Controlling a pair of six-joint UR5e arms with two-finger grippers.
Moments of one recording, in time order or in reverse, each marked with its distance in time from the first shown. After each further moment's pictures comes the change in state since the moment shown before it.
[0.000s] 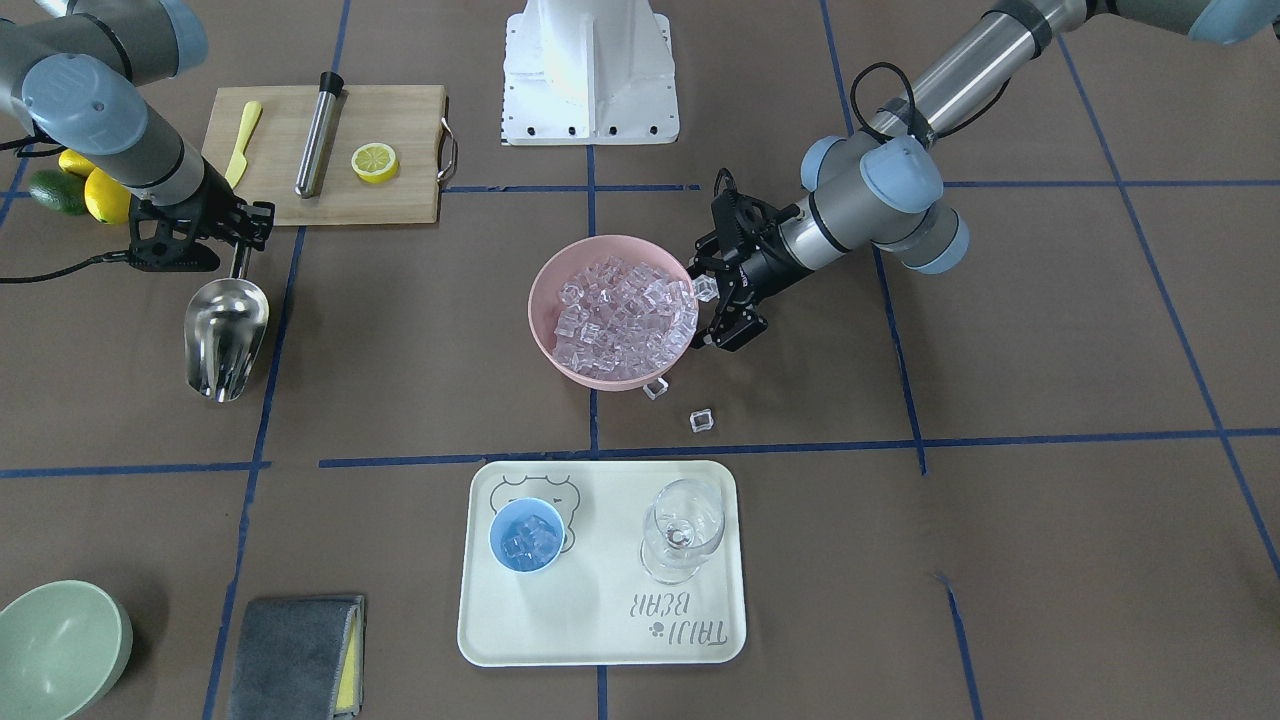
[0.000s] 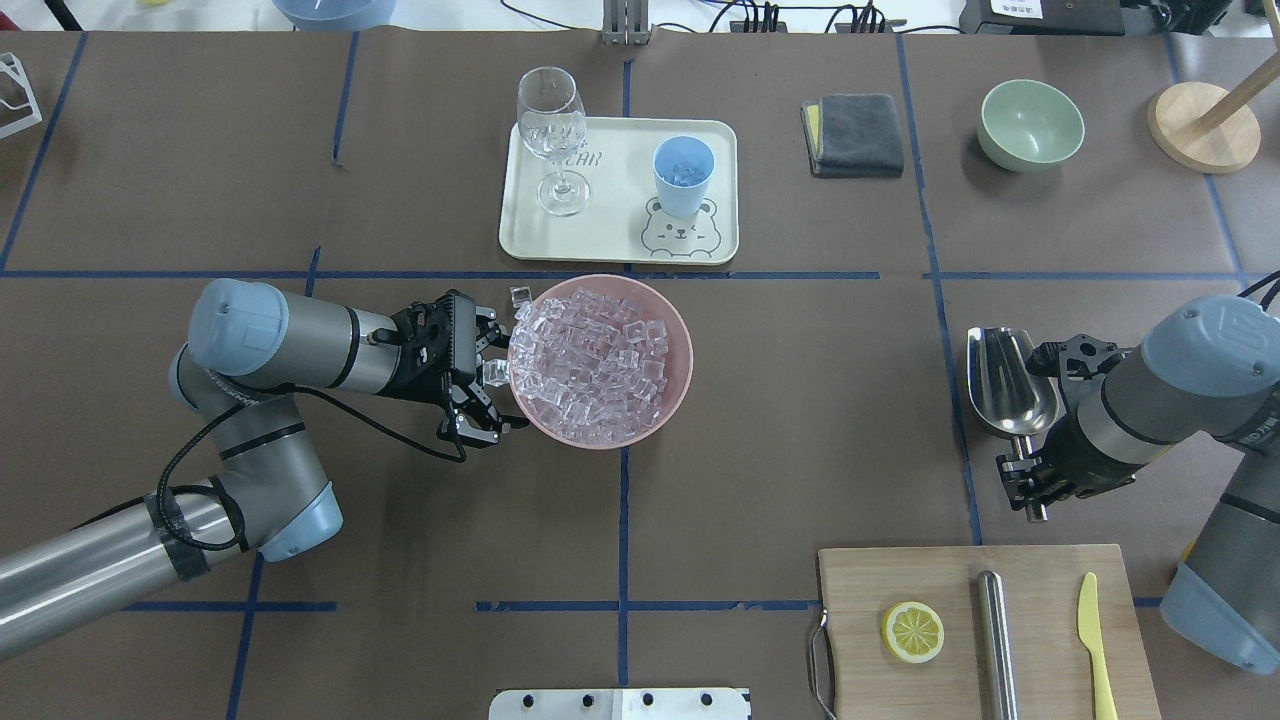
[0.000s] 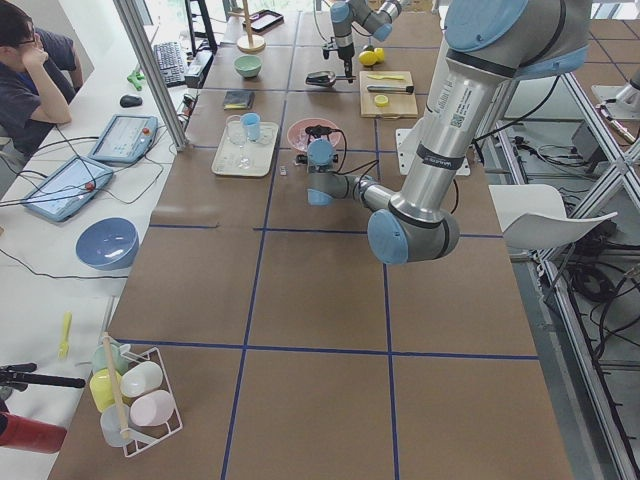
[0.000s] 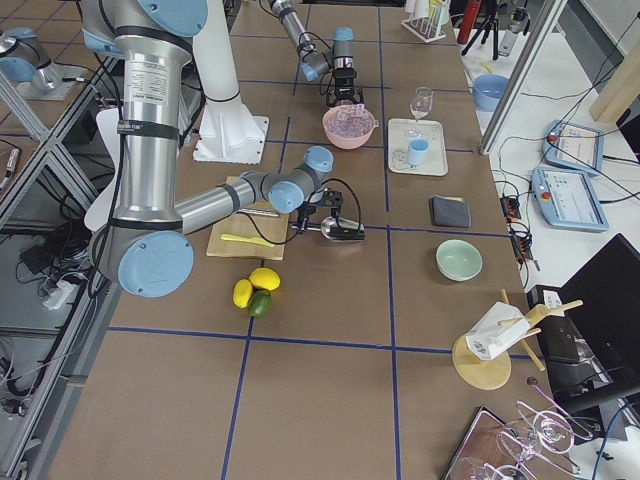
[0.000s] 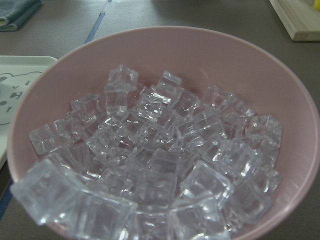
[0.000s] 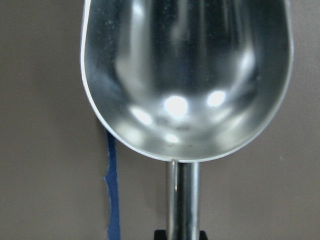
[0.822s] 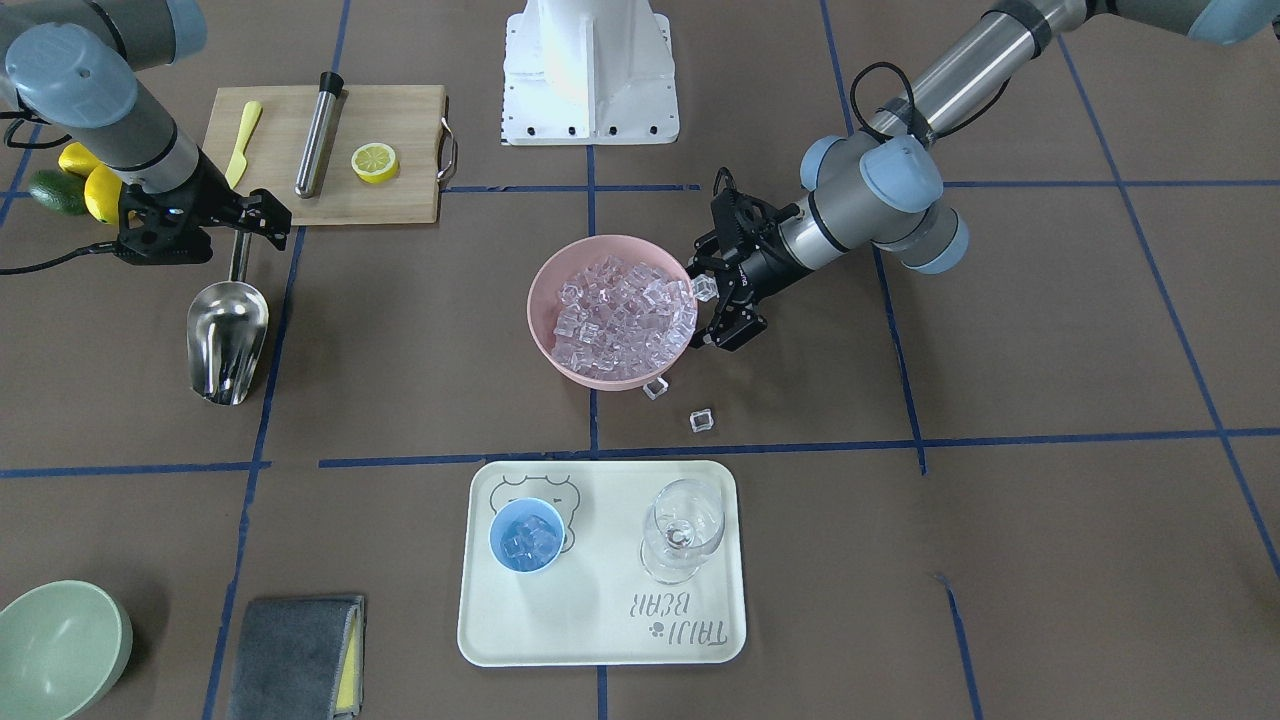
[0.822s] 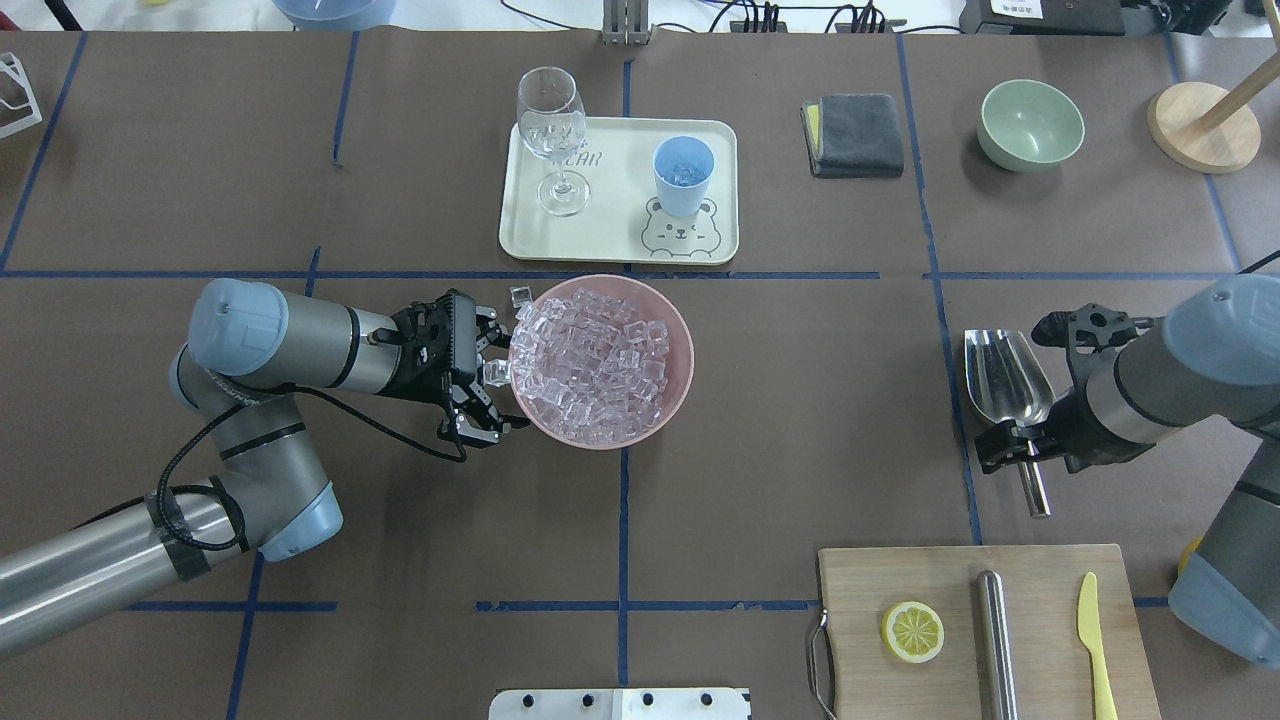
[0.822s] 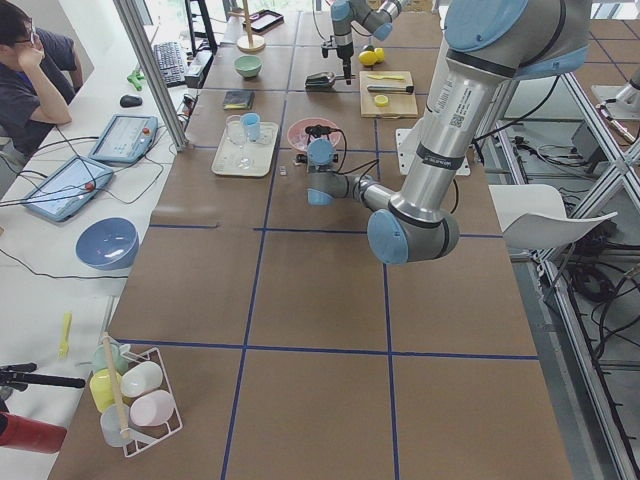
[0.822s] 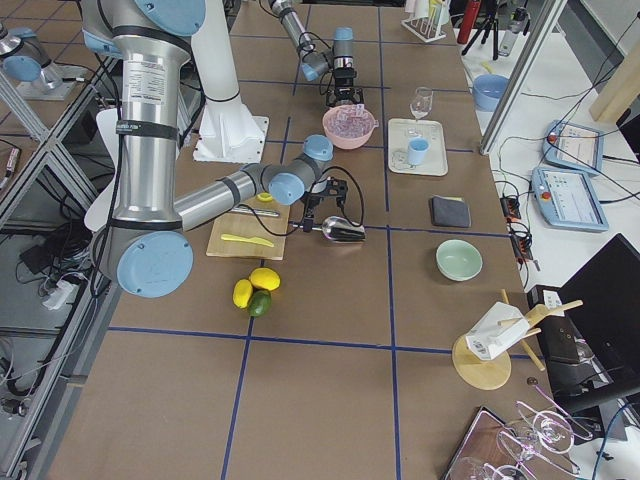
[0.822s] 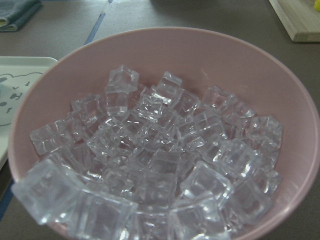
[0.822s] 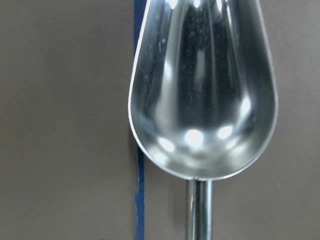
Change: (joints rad) left arm 0.000 0.000 -0.001 -0.001 0.000 -0.001; right arm 0.049 0.005 0.068 0.000 -0.074 -0.008
